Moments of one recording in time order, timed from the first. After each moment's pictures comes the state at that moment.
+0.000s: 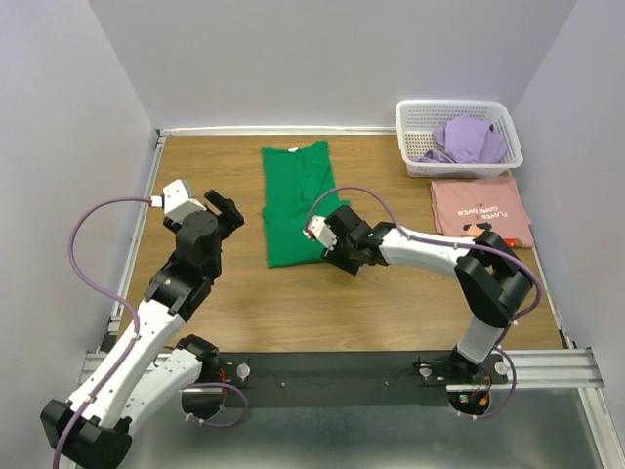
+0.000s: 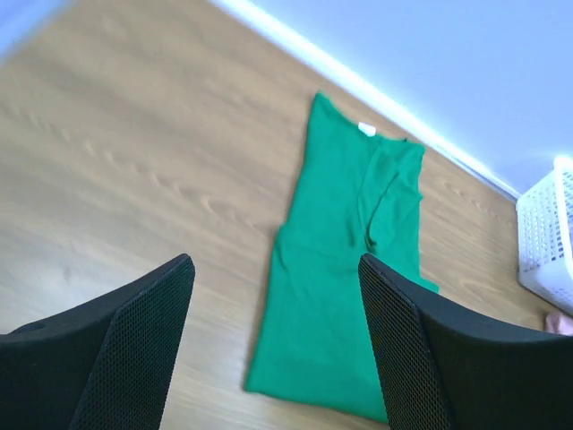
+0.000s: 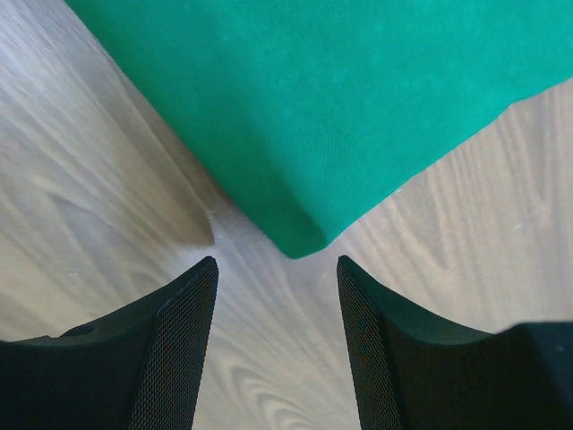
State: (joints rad) left arm -0.47 0.78 0.74 -0.26 -0.64 -0.65; right arm 0.83 1.74 1.08 -0.38 0.15 -0.37
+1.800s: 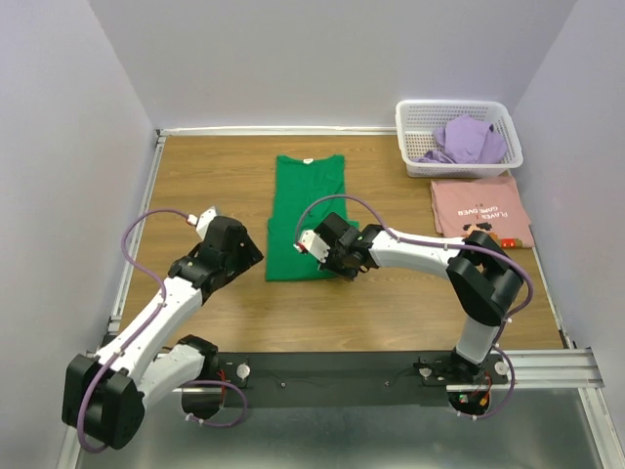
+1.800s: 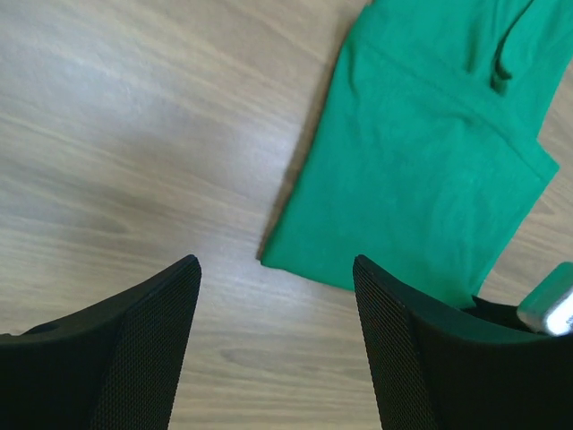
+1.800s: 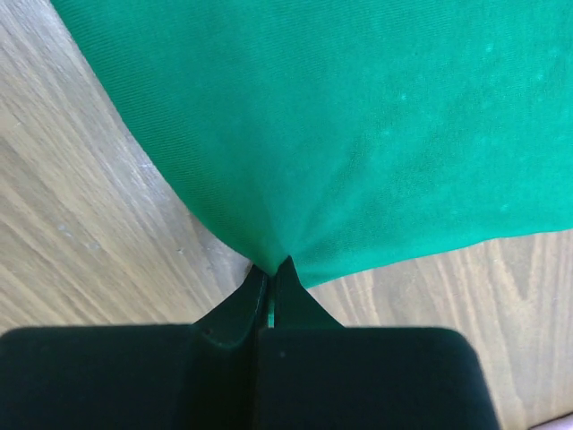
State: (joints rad) left arm -0.40 0.95 0.64 -0.52 -0.21 -0.88; right arm 0.89 1.79 1.14 -0.51 0.05 -0.38
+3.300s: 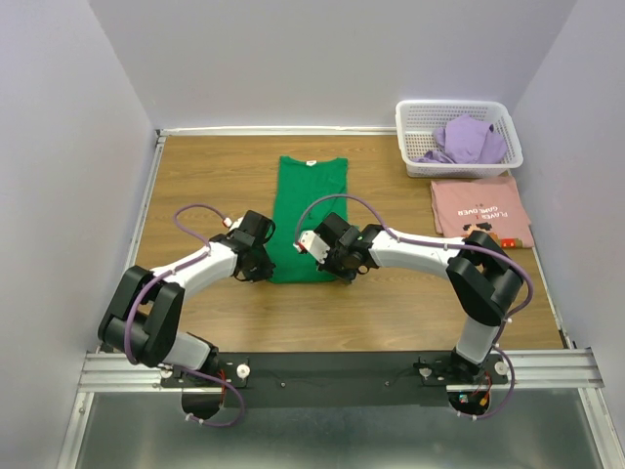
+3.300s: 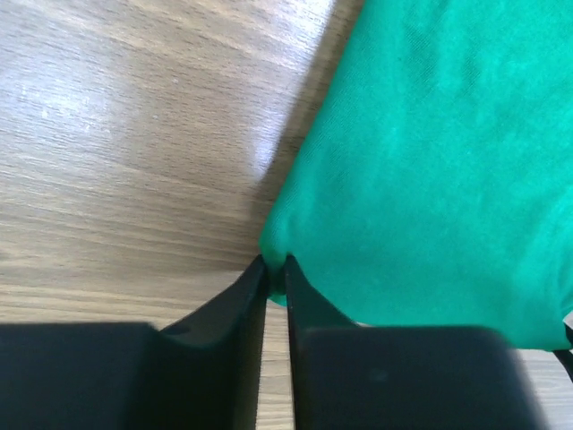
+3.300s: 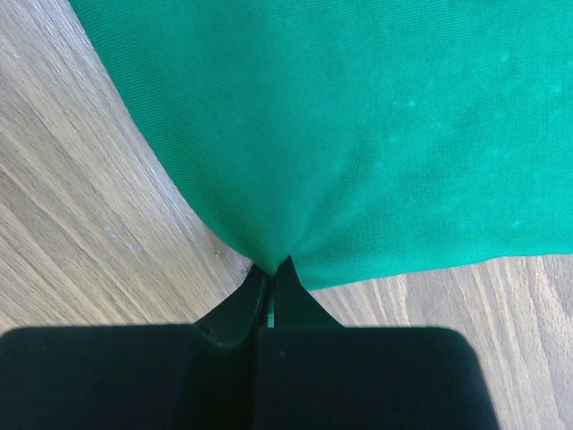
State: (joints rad) left arm -0.46 1.43 0.71 -0.44 -0.07 -0.89; right arm 0.89 1.79 1.14 -0.51 -0.02 -0.33
